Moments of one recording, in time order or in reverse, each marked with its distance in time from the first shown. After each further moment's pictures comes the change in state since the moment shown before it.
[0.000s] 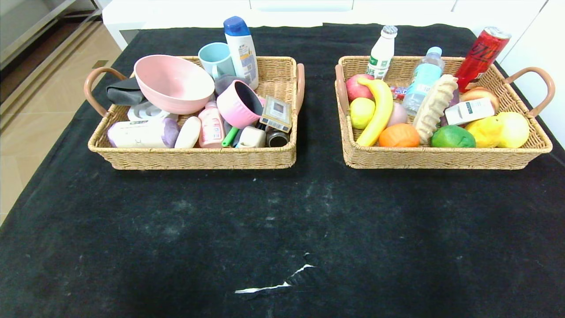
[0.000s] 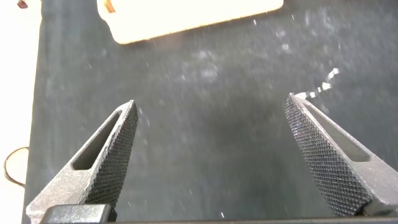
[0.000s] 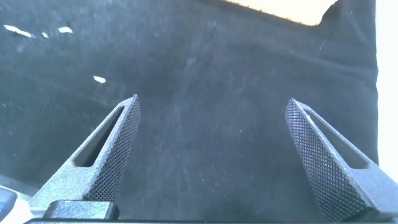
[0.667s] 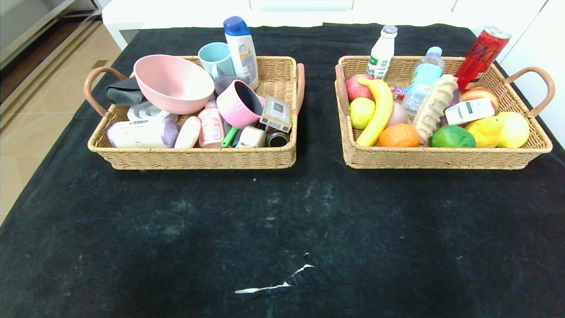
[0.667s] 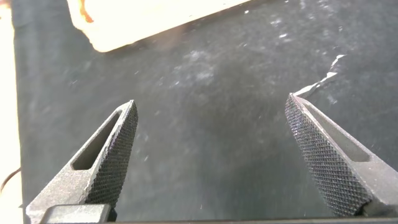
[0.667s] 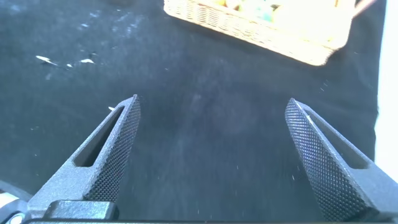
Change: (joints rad) left arm -0.134 0.141 0.026 -0.116 0.072 0.089; right arm 0.067 0.240 -0.205 -0.038 0.017 -0.008
